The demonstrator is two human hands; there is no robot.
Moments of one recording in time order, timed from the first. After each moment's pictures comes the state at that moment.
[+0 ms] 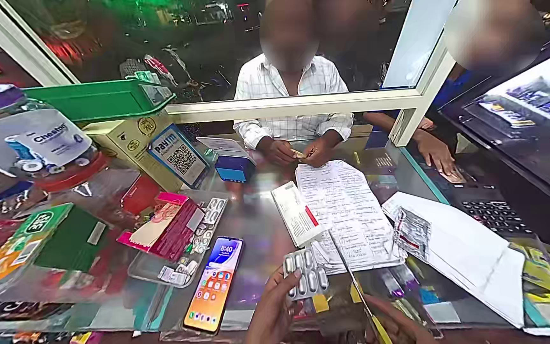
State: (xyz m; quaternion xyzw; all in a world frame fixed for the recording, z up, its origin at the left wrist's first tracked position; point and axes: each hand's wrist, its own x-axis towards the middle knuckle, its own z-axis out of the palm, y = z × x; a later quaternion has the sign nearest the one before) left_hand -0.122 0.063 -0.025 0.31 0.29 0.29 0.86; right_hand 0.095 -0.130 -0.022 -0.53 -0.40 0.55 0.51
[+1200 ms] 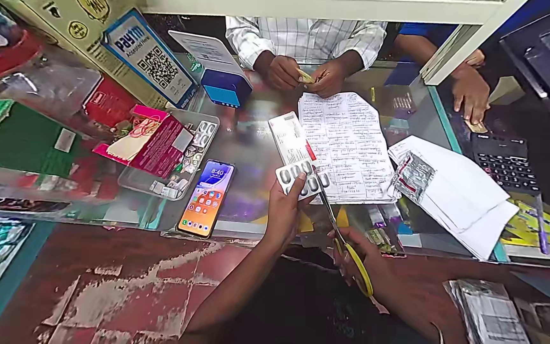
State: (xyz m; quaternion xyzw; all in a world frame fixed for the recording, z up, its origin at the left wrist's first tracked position) left_hand -0.055 0.058 -0.004 0.30 0.35 0.45 0.77; right_hand 0.069 -0.110 -0.032 -0.57 -0.38 0.54 0.50
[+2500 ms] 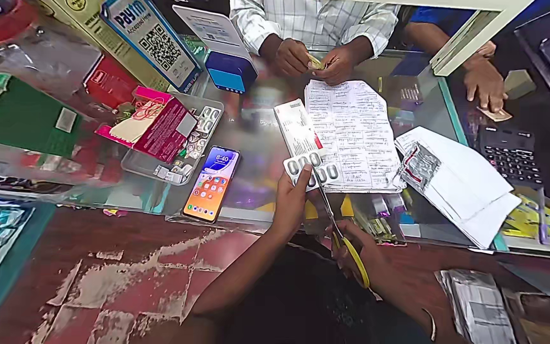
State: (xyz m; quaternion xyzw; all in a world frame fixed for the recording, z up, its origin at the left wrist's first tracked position) left_hand -0.062 0.051 -0.012 0.37 0.34 0.43 0.75; right_hand 0.054 -0.113 -0.034 -0.57 -0.39 0.54 0.49
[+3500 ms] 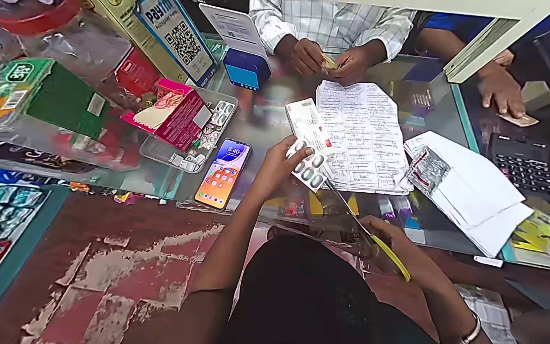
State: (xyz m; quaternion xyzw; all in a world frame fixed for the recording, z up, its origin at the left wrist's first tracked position) left_hand -0.103 0.121 0.004 0.70 0.35 0.27 0.57; right_hand 0.117 -0.120 -0.022 -0.57 -0.46 0.55 0.39
